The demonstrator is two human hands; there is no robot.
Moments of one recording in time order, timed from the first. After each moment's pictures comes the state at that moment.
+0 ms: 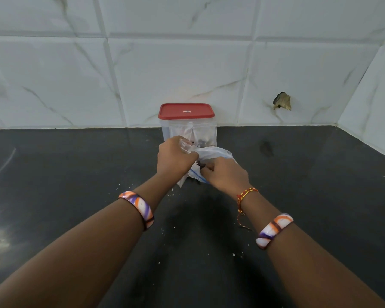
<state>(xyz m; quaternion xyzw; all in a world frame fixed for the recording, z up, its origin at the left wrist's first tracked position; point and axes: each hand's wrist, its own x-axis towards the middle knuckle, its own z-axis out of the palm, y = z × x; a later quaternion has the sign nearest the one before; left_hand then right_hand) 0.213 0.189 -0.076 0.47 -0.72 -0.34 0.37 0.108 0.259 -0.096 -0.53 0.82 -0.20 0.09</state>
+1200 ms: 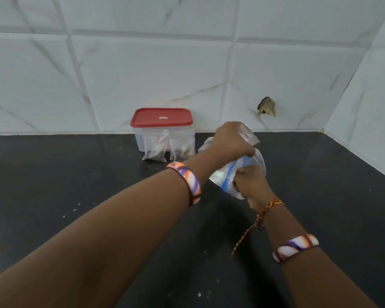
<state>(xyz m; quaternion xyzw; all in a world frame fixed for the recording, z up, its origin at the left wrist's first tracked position) 0.058 0.211 -0.030 0.32 -0.82 -0.40 0.25 0.002 0.272 -0.104 -0.24 0.81 -0.48 0.22</state>
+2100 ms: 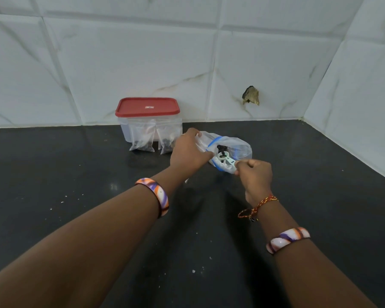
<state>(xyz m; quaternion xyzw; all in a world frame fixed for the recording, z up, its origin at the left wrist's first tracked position) 0.096 0.194 -0.090 0.39 -0.81 -0.33 0.30 -0.001 0.299 -0.113 -0.15 0.79 -0.58 0.13</state>
